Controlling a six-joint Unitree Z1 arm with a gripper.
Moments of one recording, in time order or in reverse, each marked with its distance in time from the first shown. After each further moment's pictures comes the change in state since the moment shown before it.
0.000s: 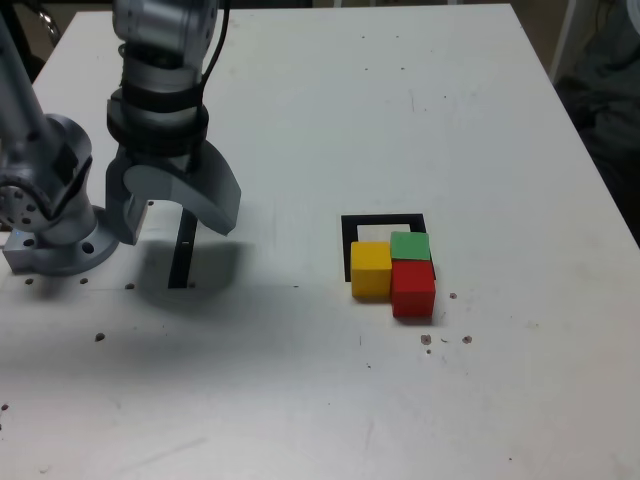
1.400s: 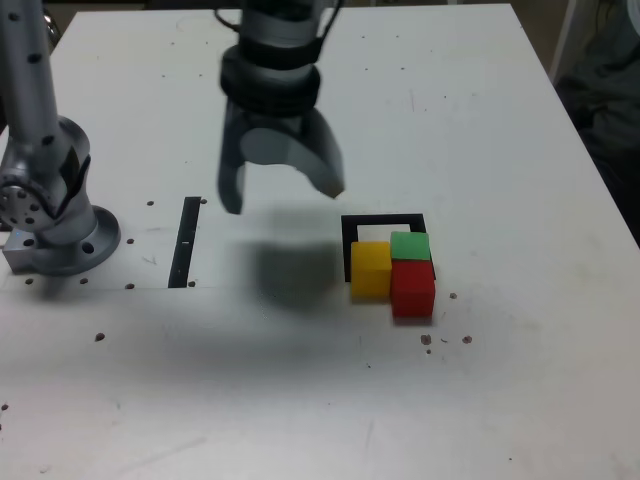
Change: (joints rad) arm 0.058 0.252 -0.479 0.187 0.039 0.001
